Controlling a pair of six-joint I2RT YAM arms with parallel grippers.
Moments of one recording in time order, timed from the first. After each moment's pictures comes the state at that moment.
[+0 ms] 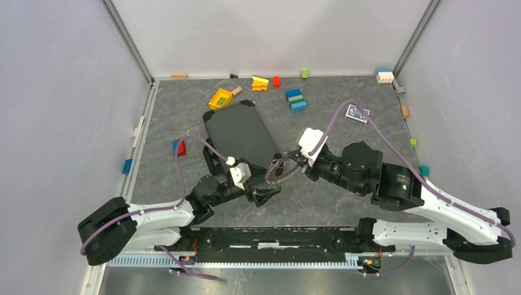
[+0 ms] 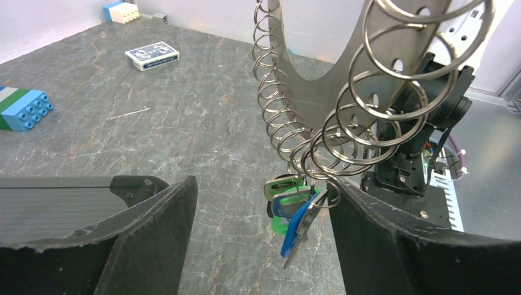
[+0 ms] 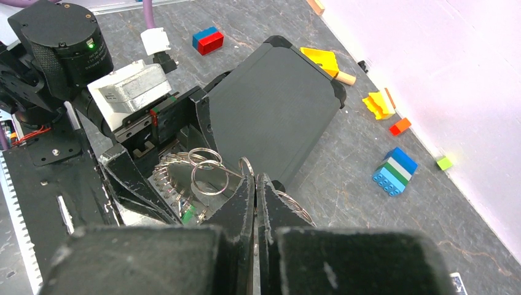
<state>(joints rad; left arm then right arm) -0.97 1.07 0.20 1.00 0.24 -0.10 1.22 0.91 1.23 -0.53 0.27 -0.21</state>
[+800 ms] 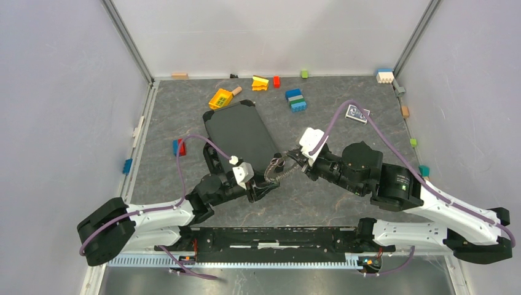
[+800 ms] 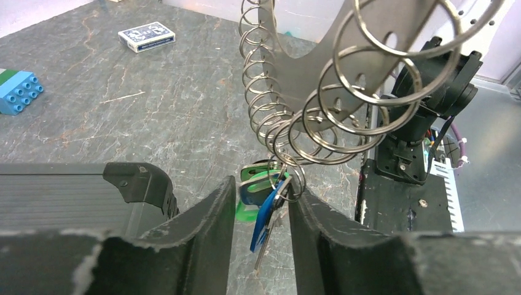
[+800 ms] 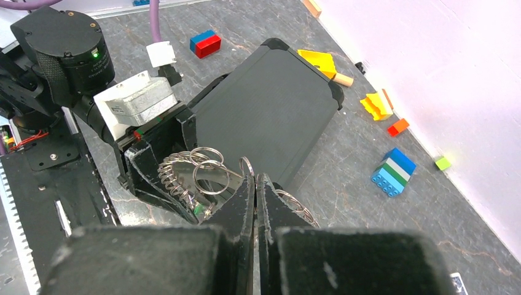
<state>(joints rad) -0.97 1.06 0.22 0.92 0.25 -0.10 1.22 0.91 1.22 -0.51 0.27 -0.21</state>
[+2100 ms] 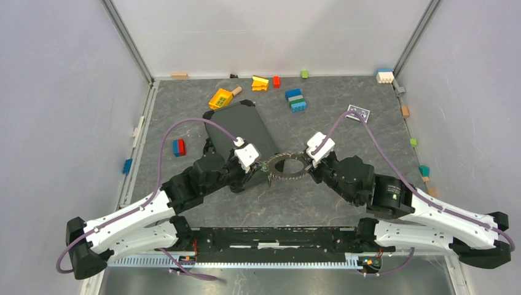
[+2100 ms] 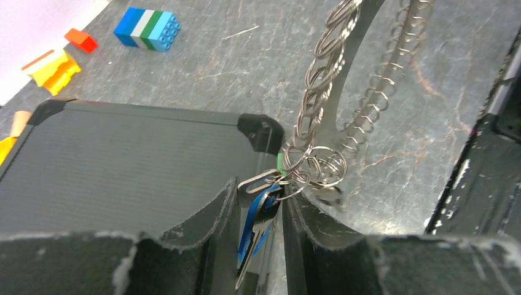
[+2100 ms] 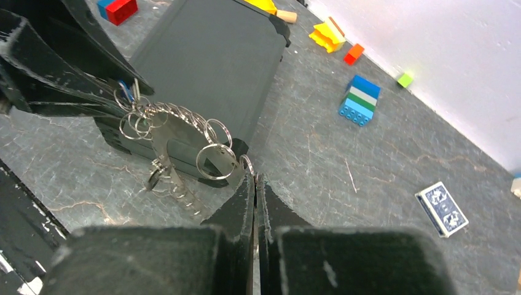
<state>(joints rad) -0.98 0.85 0.69 -0.10 -0.05 0.13 1.22 0.80 0.99 -0.44 0.54 -0.11</state>
